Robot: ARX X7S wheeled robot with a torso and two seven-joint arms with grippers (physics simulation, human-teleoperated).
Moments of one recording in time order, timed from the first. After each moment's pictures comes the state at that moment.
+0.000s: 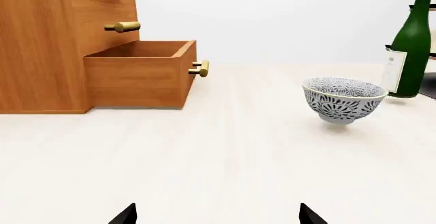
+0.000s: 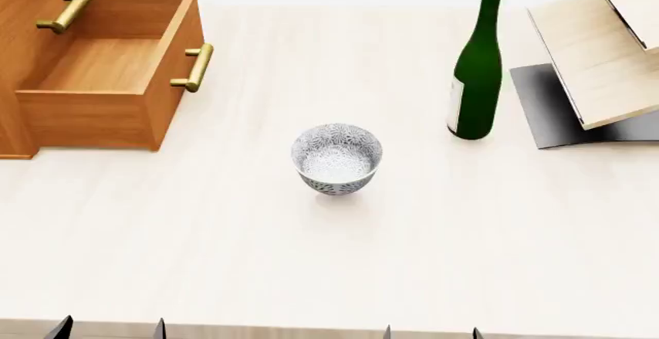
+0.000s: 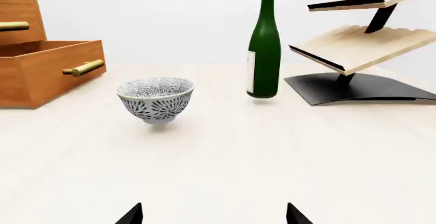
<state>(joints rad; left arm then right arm) 0.00 0.00 0.00 0.00 0.00 0.00 0.00 0.00 0.00 0.00 0.00 0.00 0.00 0.00</state>
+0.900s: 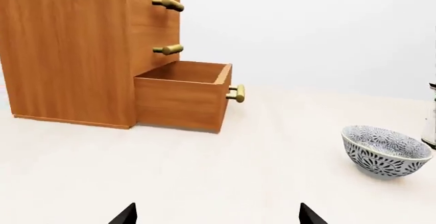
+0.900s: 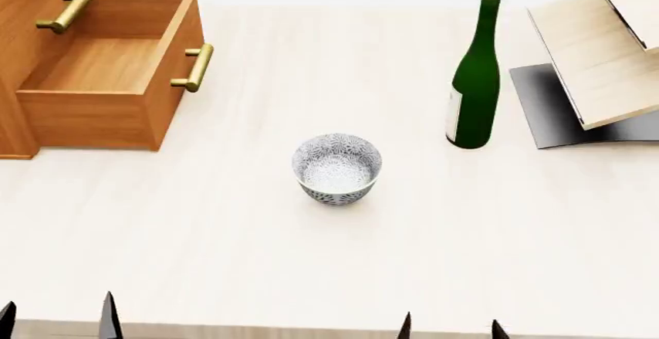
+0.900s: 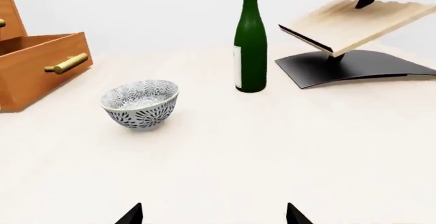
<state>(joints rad) 0.01 -0.09 0.01 0.13 -0.14 -0.06 -0.14 0.04 0.10 -0.03 -0.16 0.17 0.27 0.09</state>
